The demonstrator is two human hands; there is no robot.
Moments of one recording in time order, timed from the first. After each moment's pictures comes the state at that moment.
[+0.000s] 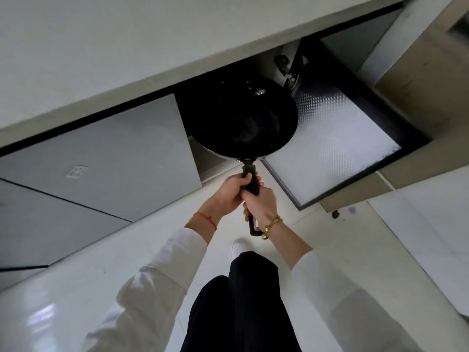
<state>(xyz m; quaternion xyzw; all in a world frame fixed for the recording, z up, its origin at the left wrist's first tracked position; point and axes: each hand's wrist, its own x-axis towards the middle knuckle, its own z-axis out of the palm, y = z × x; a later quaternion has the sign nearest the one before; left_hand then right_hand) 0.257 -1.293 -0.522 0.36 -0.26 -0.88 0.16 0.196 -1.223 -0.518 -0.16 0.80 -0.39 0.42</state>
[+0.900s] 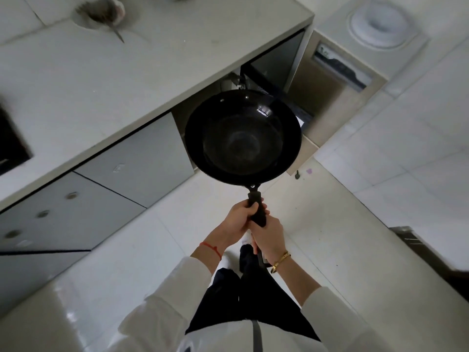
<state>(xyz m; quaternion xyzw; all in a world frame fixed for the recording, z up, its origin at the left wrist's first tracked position) 0.362 -1.056 -0.266 0.37 -0.31 -0.88 0.04 0.312 -0.965 -0.266 -0.13 0.82 -0.40 0.38</state>
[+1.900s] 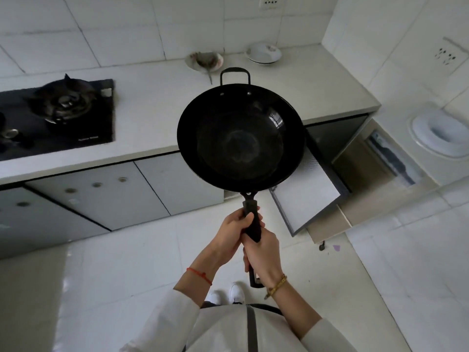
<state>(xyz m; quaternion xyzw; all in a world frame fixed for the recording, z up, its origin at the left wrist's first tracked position) 0.369 -1.070 -0.186 0.38 -0.32 -0.82 0.29 0.289 -1.010 -0.185 -0.35 0.73 -0.41 0.42</state>
